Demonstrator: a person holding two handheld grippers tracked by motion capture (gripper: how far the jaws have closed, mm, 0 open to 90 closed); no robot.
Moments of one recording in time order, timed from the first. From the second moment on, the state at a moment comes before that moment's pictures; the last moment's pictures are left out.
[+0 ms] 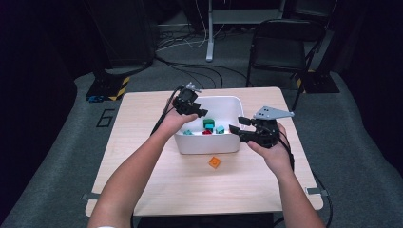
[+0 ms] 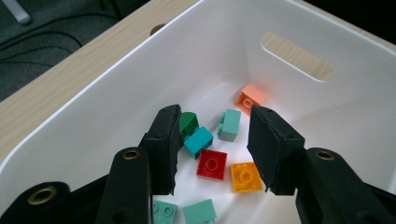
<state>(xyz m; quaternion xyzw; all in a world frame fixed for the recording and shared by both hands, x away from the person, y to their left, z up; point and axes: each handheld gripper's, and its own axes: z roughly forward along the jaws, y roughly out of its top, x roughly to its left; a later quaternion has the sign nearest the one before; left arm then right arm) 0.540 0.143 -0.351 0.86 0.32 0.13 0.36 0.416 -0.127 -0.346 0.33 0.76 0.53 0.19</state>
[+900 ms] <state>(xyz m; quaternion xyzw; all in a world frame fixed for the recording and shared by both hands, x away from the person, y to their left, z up) 0.435 0.159 -0.378 0.88 0.25 0.09 0.39 0.416 -0.124 -0.348 0.33 0.76 0.53 0.18</state>
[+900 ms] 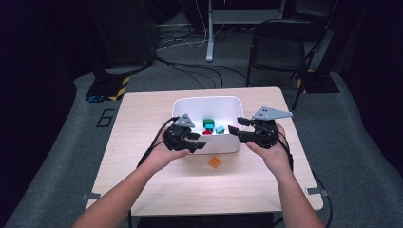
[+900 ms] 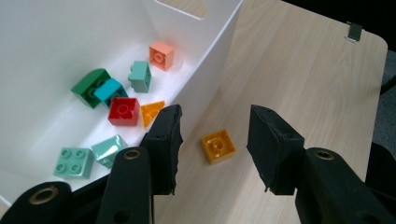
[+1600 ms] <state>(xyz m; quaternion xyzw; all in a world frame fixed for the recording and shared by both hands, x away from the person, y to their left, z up) 0.429 0.143 -0.452 0.88 0.28 0.07 0.38 0.416 -0.125 -0.348 0.33 0.76 0.53 0.18</state>
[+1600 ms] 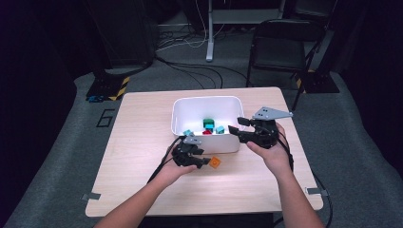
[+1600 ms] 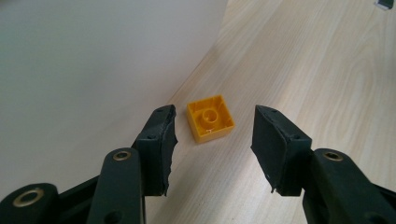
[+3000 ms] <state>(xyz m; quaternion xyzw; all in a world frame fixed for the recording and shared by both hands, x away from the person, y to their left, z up) 0.438 0.103 -0.502 0.89 0.27 0.07 0.36 0.416 -0.124 -0.348 0.33 0.76 0.53 0.18</state>
